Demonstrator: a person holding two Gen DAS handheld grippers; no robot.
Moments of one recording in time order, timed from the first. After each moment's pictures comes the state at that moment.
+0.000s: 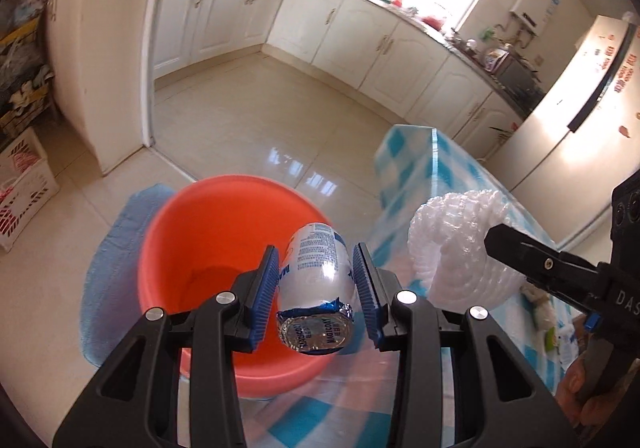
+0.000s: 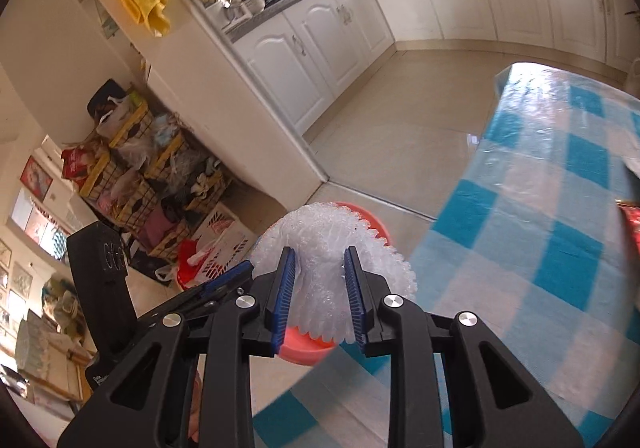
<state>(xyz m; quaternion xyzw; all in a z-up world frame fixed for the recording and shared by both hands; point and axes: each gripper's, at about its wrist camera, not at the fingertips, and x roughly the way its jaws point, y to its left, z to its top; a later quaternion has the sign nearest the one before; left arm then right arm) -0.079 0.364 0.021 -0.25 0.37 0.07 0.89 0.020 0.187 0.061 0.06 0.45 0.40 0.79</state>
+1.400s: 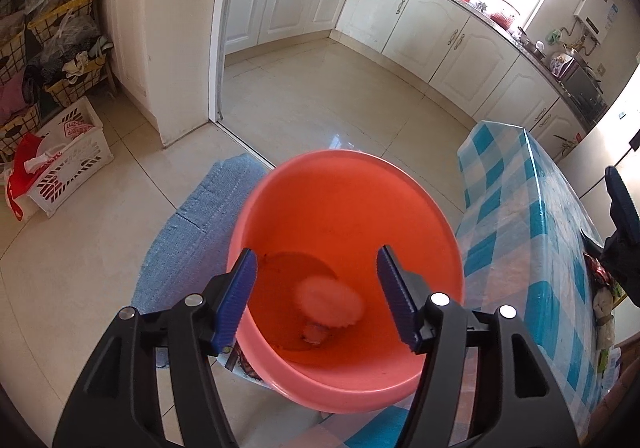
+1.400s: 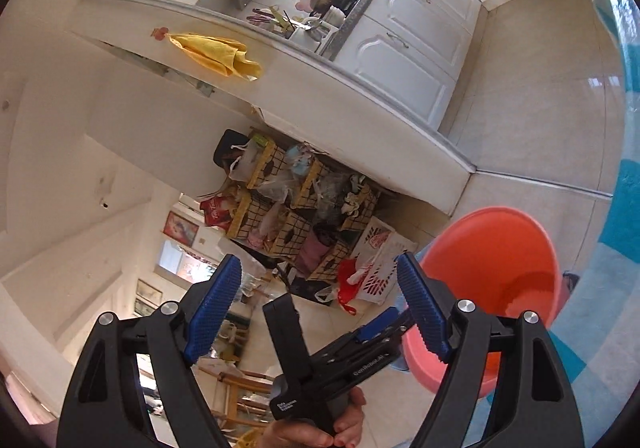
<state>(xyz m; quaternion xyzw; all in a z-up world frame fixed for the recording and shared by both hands) -0.085 0.419 -0.022 -0.25 0.40 0.18 0.86 0.066 0.195 0.052 0.28 0.44 0.57 0.63</state>
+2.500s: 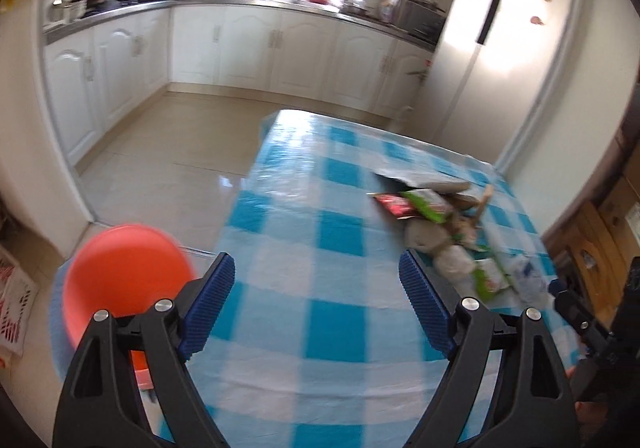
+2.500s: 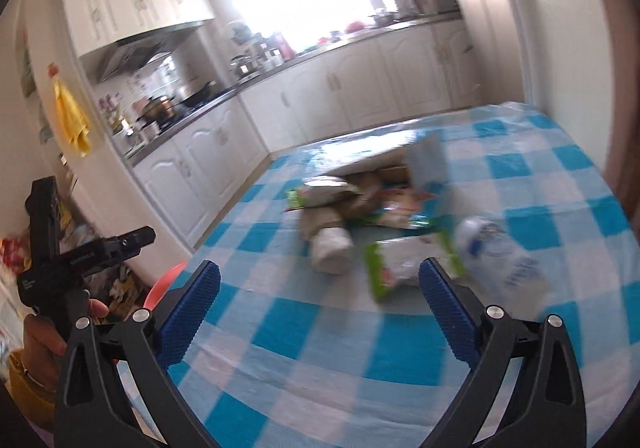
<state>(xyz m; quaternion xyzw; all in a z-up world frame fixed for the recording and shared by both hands) -0.062 0.182 0.098 -0.09 0.36 -0.07 0.92 -0.087 -0.136 0.048 0.15 0.30 0.18 0.92</state>
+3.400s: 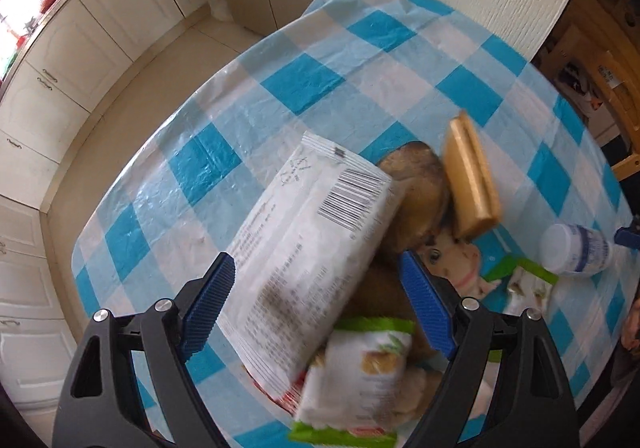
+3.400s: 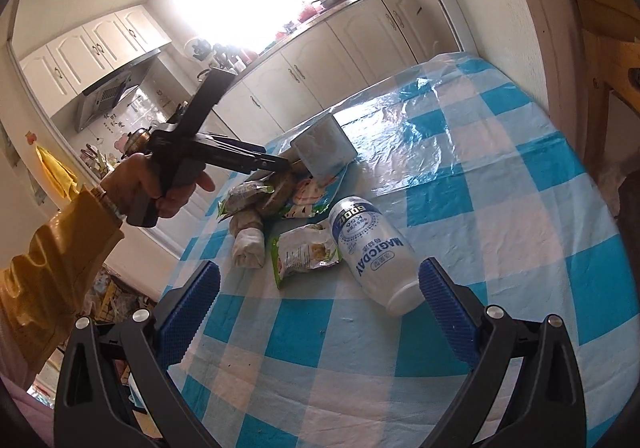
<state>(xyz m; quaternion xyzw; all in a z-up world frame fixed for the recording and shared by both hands) 0.179 -0.049 0.045 0.29 0.53 -0.30 0.74 -0.081 -0.230 0.028 0.25 0.34 0.17 0.89</state>
